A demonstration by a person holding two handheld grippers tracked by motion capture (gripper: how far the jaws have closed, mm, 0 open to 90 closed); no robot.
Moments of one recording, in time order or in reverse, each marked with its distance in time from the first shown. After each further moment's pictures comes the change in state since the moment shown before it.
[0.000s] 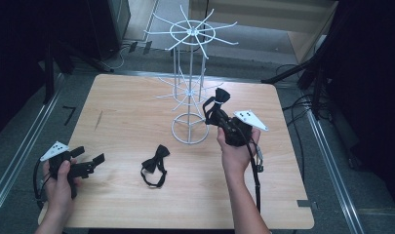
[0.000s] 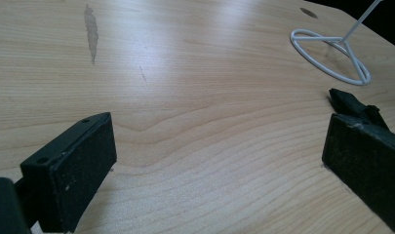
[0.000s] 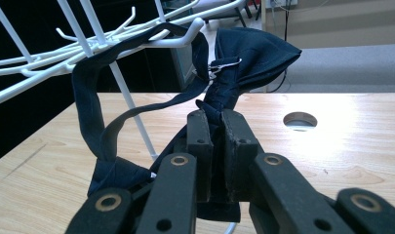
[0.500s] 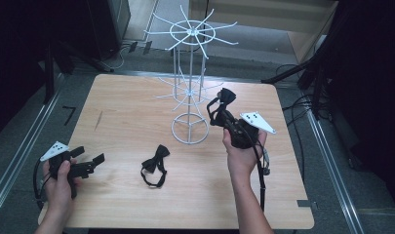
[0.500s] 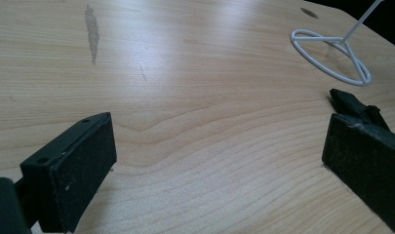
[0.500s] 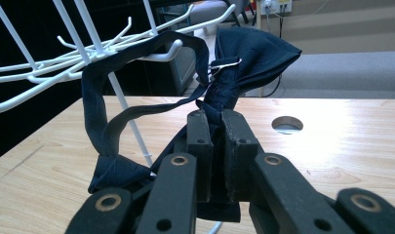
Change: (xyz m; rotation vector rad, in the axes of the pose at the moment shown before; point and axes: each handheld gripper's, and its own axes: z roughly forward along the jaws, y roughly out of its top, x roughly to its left) left arm 0.000 0.000 0.000 0.001 0.002 0.000; right arm -0.007 0.004 -0.016 -0.018 -0.007 -0.015
